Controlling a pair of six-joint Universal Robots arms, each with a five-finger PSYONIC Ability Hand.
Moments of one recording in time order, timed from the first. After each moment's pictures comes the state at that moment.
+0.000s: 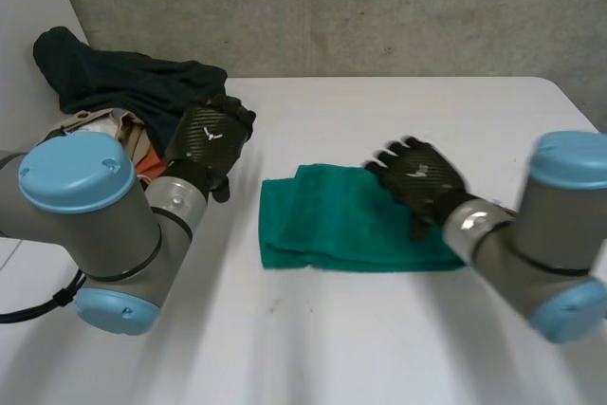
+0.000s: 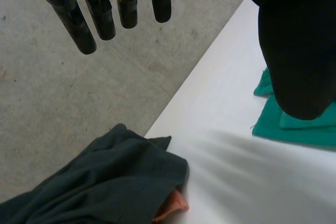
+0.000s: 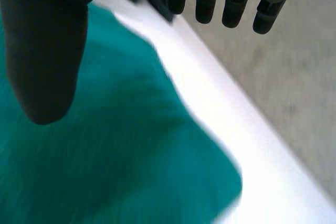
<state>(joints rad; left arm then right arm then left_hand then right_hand) 4.19 -2.01 -1.55 3.53 -1.61 3.73 1.94 -1.10 1.58 -0.18 1.27 2.56 0.19 0.20 0.21 0.20 0.05 0.22 0.21 0.21 0.21 0.05</state>
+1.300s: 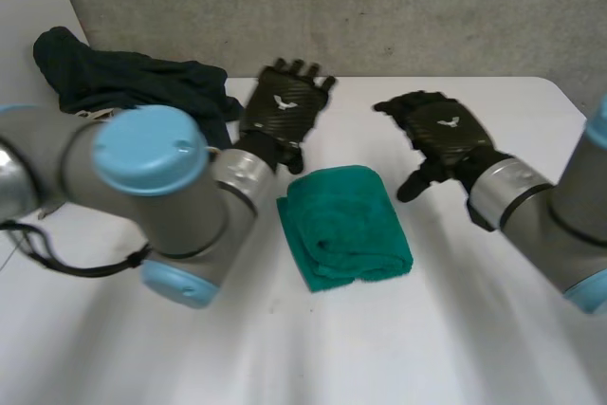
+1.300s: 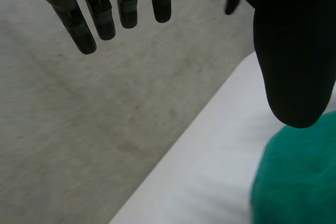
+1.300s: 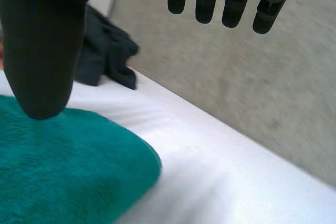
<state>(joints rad) 4.02 -2.17 -1.22 3.47 -1.56 3.57 1.88 -1.21 1.54 -0.20 1.22 3.02 0.19 0.20 0.21 0.20 0.05 0.22 0.21 0.21 0.21 0.05</state>
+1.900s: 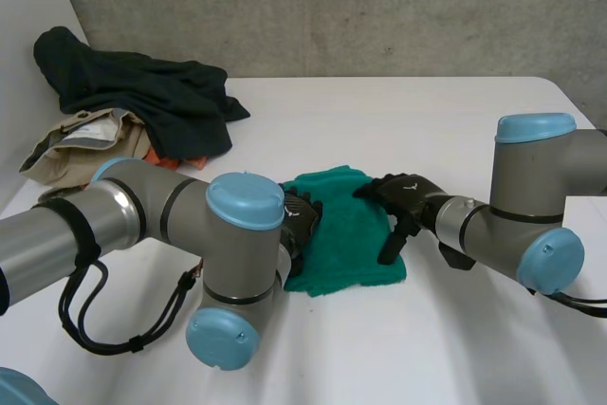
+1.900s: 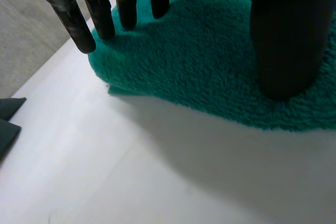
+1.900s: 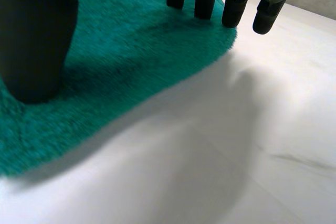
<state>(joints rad) 3.94 -2.42 -1.14 3.13 -1.78 3.54 1.93 -0.79 1.18 0.17 1.20 2.86 0.19 0.20 0.21 0.20 0.05 0.22 0.21 0.21 0.21 0.05</state>
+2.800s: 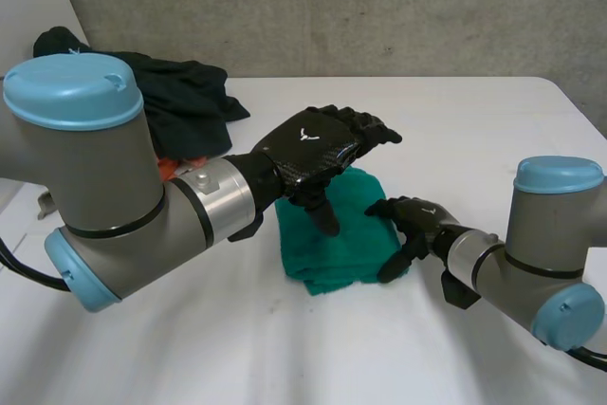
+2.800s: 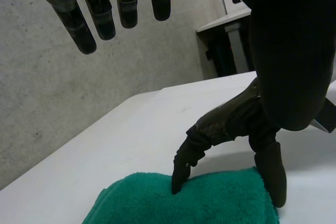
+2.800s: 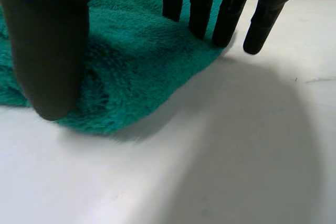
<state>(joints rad) 4.12 -1.99 -1.29 3.12 -1.05 3.32 1.91 -0.93 1.53 -0.09 1.23 3.20 0.18 0.20 0.21 0.20 0.04 0.42 0.42 0.41 0.41 0.24</state>
